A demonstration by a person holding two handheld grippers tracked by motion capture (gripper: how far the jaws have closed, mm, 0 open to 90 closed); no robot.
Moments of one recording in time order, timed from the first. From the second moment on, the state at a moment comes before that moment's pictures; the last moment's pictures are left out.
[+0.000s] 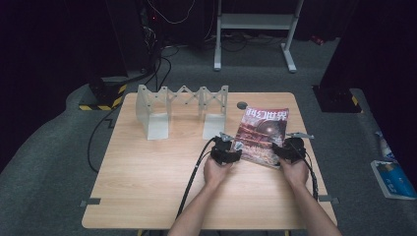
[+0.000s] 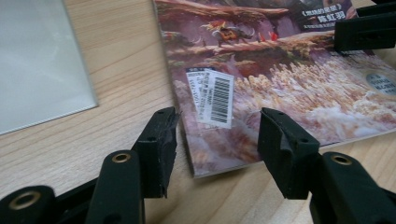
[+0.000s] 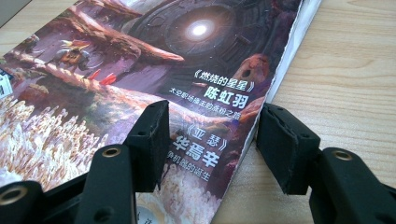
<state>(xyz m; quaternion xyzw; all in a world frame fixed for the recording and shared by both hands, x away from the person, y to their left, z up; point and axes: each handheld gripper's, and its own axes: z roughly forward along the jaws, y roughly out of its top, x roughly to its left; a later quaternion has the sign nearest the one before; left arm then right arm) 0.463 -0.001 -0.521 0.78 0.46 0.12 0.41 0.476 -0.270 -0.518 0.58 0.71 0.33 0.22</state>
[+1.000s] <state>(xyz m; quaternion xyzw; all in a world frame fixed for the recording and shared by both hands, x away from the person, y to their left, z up) 0.444 0.000 -0.515 0.81 0.44 0.13 0.37 0.448 -0.266 -0.517 0.58 0.72 0.33 0.21</state>
